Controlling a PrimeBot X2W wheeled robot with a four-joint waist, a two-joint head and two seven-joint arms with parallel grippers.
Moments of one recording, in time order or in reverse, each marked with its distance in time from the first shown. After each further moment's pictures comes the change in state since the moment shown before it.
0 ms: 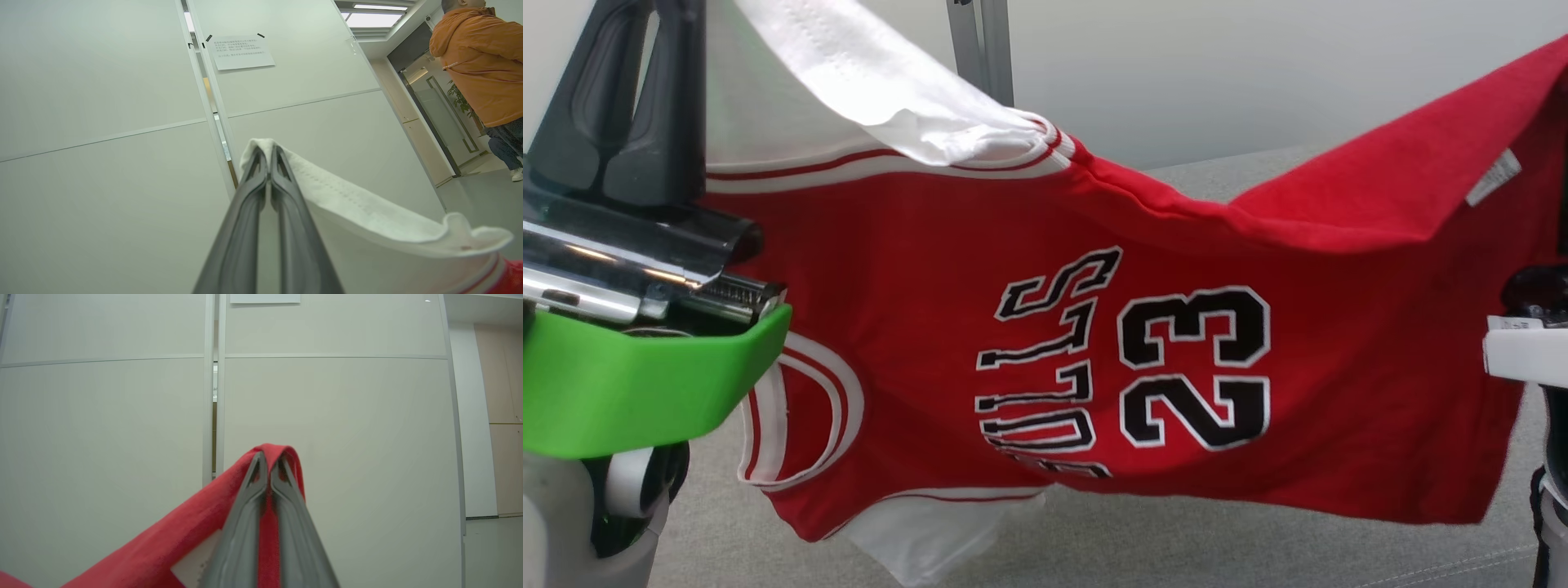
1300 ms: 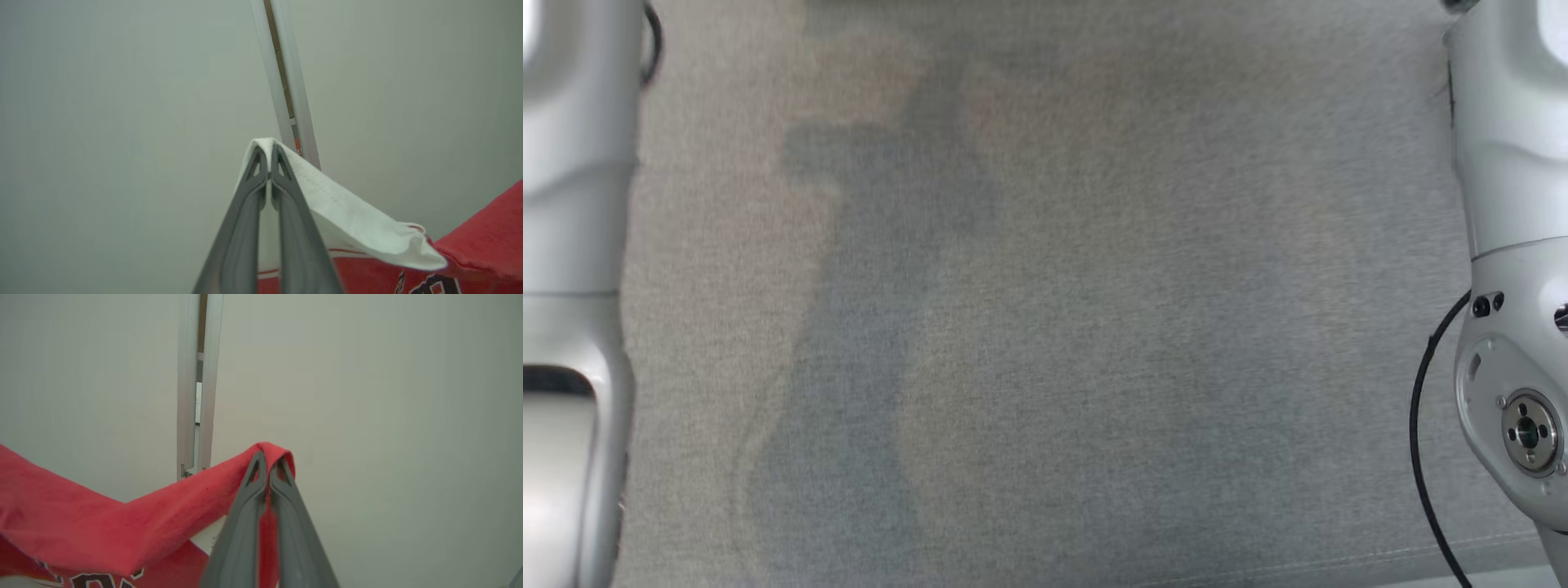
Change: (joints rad) left arm -0.862 -0.206 -0.110 1.276 0.026 -0.142 -0.386; right arm -1.118 0.032 -0.012 1.426 -0.412 0.000 -0.403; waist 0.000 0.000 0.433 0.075
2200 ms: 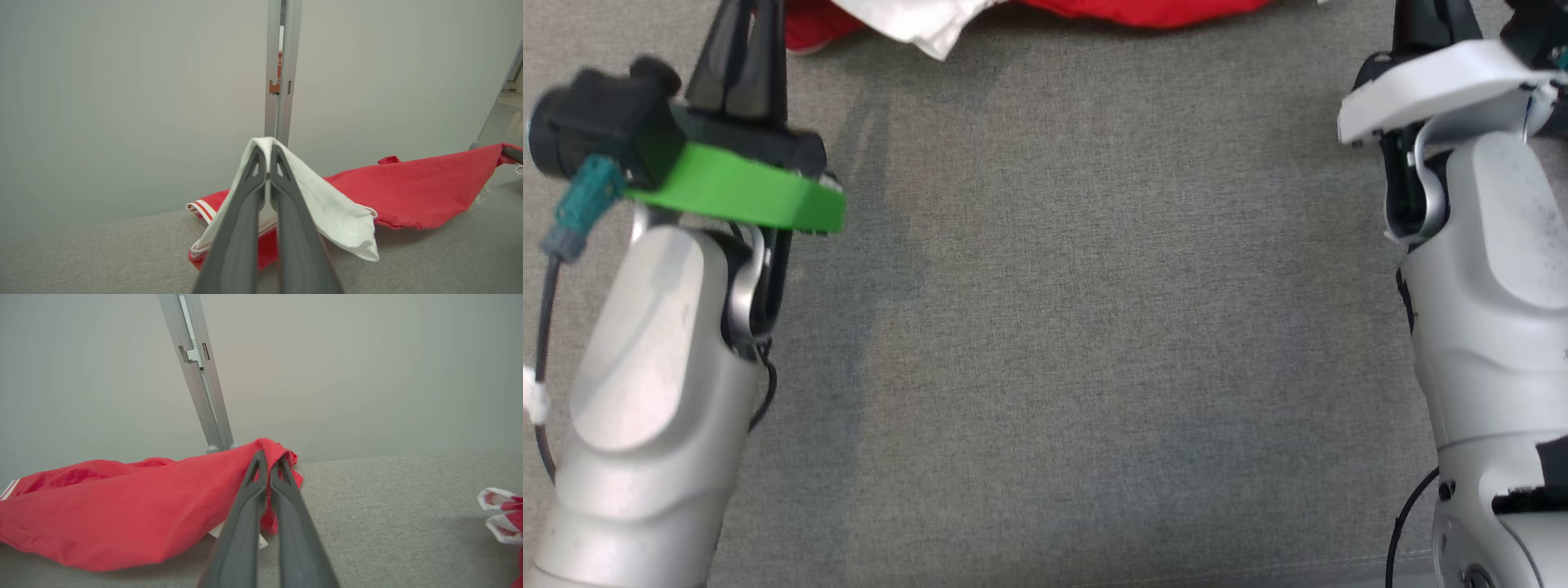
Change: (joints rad) left arm 0.667 0.046 0.039 -0.402 -0.134 0.003 -0.098; right arm 0.446 -0.023 0.062 -0.220 0.328 0.000 -0.043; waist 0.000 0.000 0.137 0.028
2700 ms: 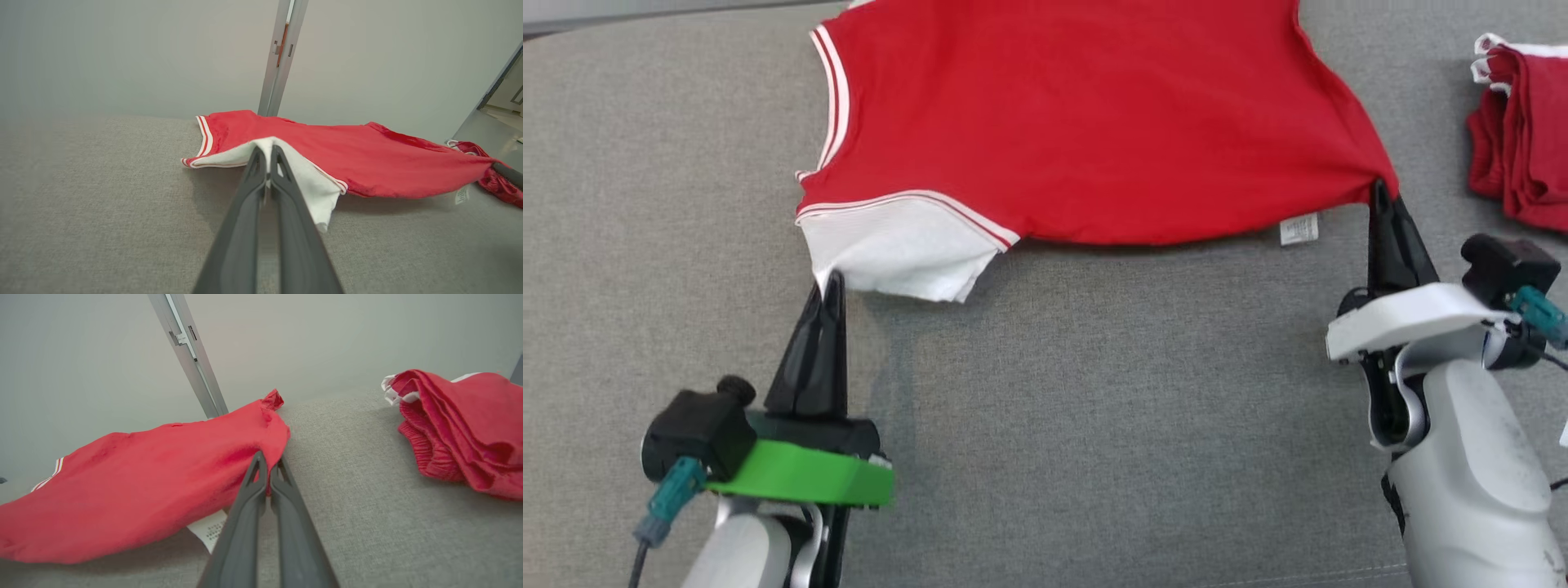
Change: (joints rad) left arm 0.594 0.007 -0.013 -0.300 -0.081 0.107 0.014; right arm 0.448 0.018 0.001 -0.156 0.146 0.000 0.000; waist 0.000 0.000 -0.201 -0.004
